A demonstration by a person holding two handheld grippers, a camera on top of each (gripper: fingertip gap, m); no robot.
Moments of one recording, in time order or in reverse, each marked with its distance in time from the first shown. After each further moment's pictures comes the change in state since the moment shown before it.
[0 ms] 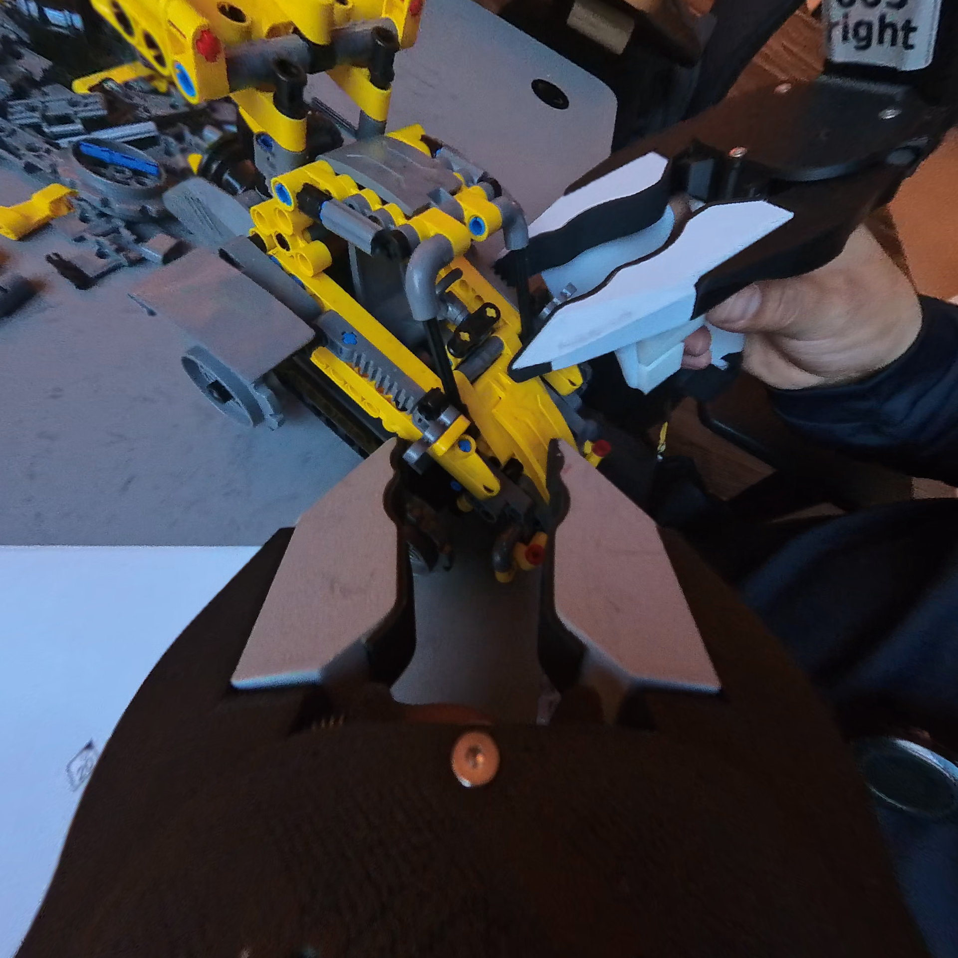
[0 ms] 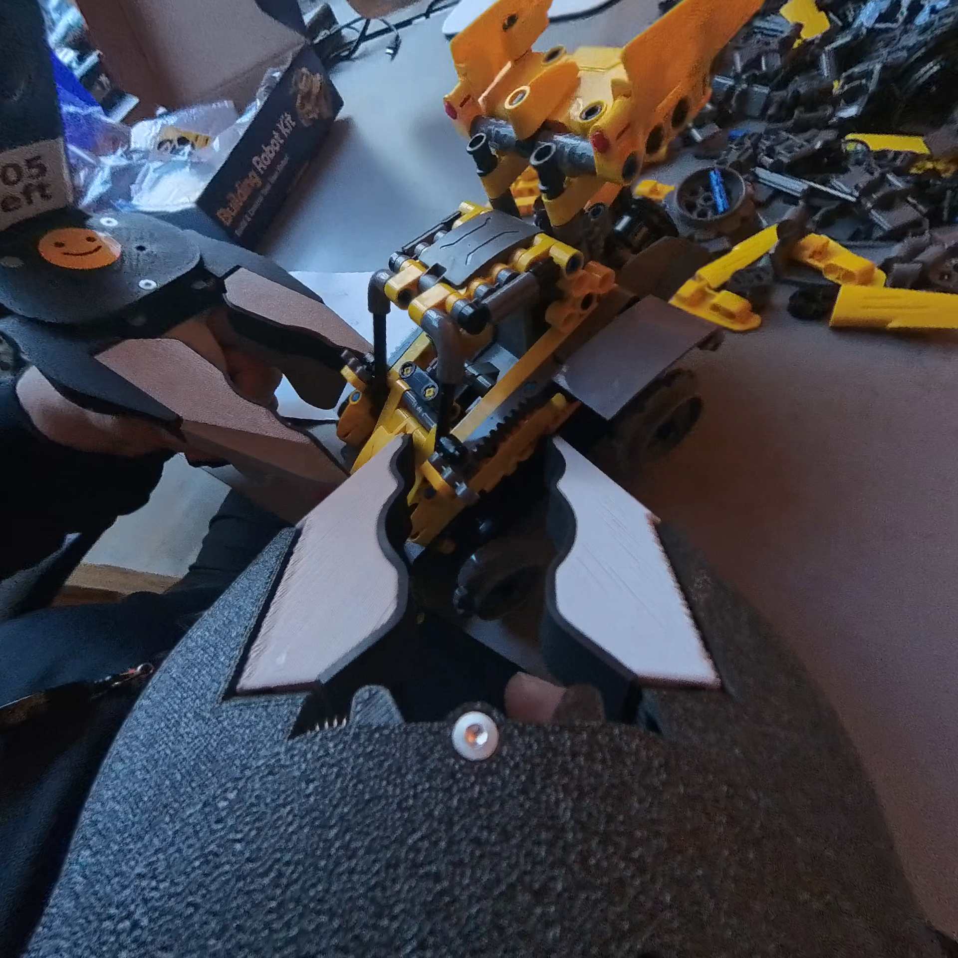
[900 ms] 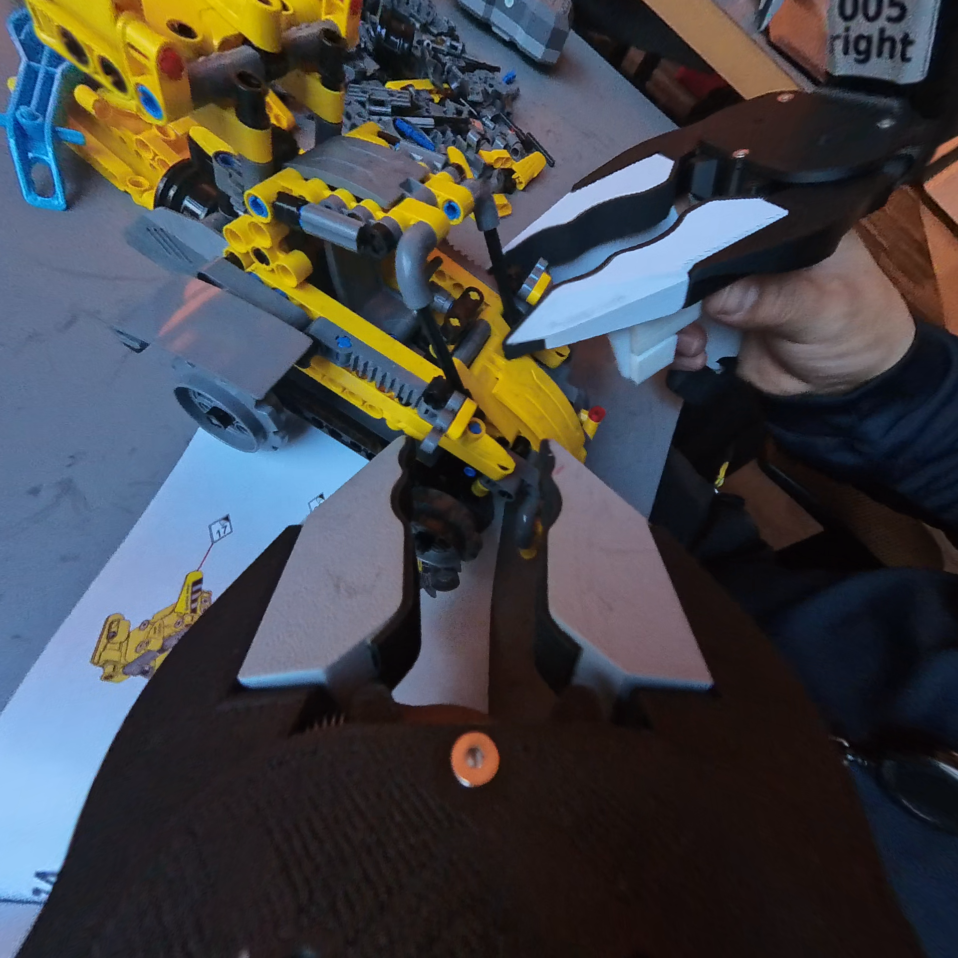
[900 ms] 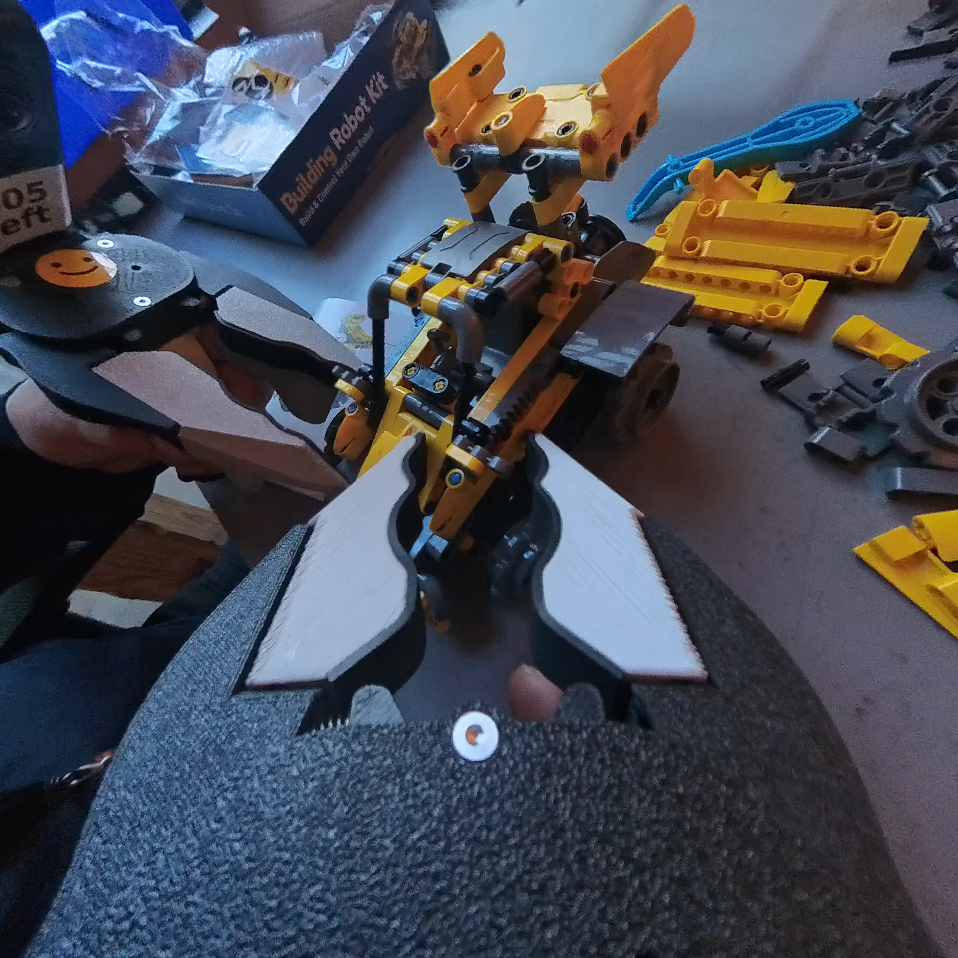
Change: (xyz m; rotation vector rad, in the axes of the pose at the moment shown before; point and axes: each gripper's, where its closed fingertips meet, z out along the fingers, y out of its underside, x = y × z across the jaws) left arm -0.063 0.023 -0.068 0.105 -0.175 -0.201; right arm -0.038 -0.037 0.087 -0.114 -0.184 -0.106
